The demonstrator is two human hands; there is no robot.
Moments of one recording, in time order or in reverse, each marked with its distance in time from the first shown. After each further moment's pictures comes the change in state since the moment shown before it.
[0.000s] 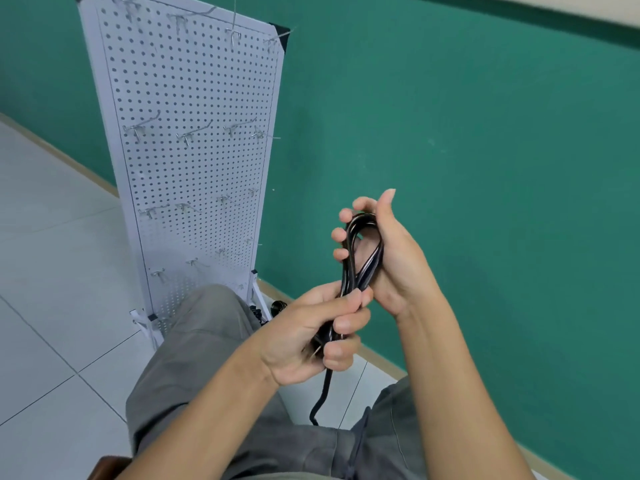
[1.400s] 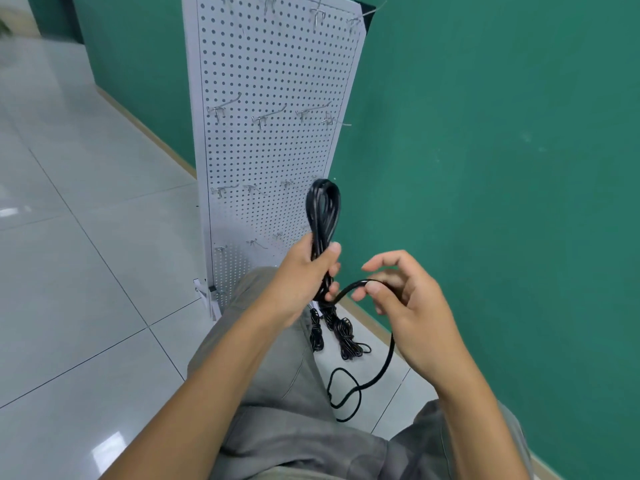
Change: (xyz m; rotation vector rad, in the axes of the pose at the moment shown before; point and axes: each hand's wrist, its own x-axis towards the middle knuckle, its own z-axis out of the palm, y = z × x) left_hand -0.013 0.037 -0.072 0.622 0.886 0.261; right_hand -0.029 0.065 -0.006 -0.751 -0.140 -0.093
